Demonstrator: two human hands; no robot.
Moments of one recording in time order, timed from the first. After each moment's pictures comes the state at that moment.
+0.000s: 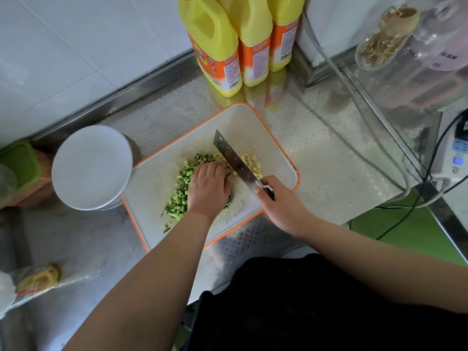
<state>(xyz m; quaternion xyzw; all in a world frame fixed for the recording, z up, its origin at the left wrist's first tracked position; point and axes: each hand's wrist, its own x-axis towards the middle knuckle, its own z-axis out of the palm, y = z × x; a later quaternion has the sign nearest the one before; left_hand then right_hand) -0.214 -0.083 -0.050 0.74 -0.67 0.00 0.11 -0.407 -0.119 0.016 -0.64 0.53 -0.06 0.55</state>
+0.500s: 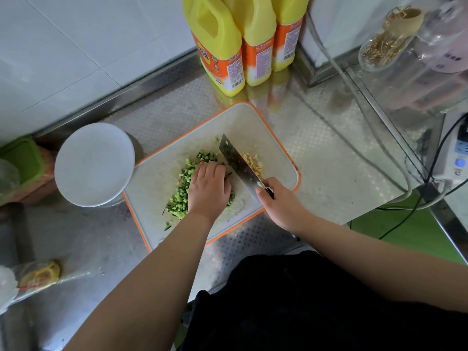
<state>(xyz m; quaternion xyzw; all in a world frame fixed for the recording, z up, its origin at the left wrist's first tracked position) -0.217 -0.076 -0.048 0.76 -0.64 -0.01 0.11 -0.403 -0.121 0.005 -0.63 0.54 -0.02 0.56</state>
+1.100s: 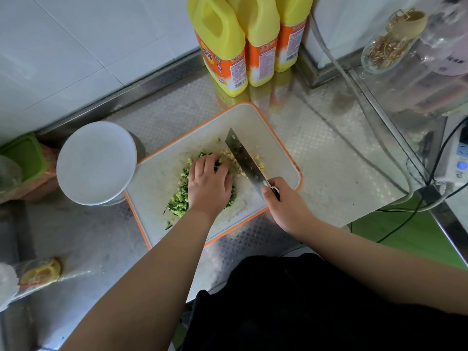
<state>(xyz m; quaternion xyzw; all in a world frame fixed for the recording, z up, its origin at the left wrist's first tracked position) -0.214 -0.079 -0.046 0.77 -0.62 0.00 0.11 -0.408 -0.116 0.010 -0.63 0.55 -0.06 0.54</state>
